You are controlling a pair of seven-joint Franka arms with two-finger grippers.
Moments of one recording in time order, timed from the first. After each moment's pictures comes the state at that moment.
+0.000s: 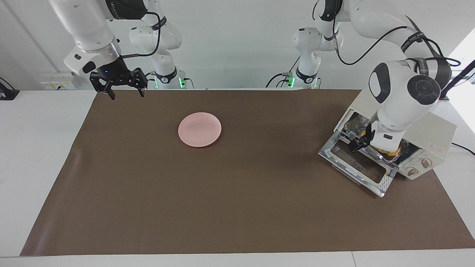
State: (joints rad) left arm -0.16 0.36 0.09 -1.47 0.08 1.68 -0.34; right arm -0.05 -0.08 0.09 -1.68 0.01 1.54 -0.06
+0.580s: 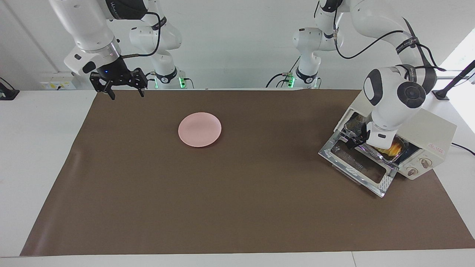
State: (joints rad) left arm -0.15 0.23 0.11 -1.76 0.09 1.84 -0.37; right arm -0.05 -0.08 0.09 -1.68 0.01 1.54 -0.06
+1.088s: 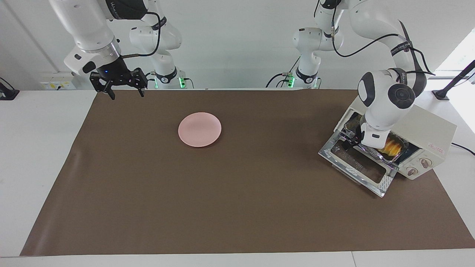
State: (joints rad) left arm -0.15 0.22 0.10 -1.86 0.09 1.93 -0.42; right arm -0.05 -0.08 0.09 -1.68 0.01 1.54 -0.06
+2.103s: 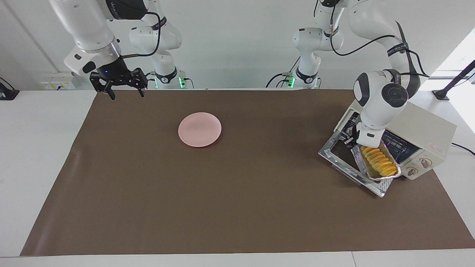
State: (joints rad) left arm -0.17 0.19 0.09 -1.89 0.09 1.99 -0.40; right arm -0.05 -0.08 0.09 -1.68 0.01 1.54 -0.06
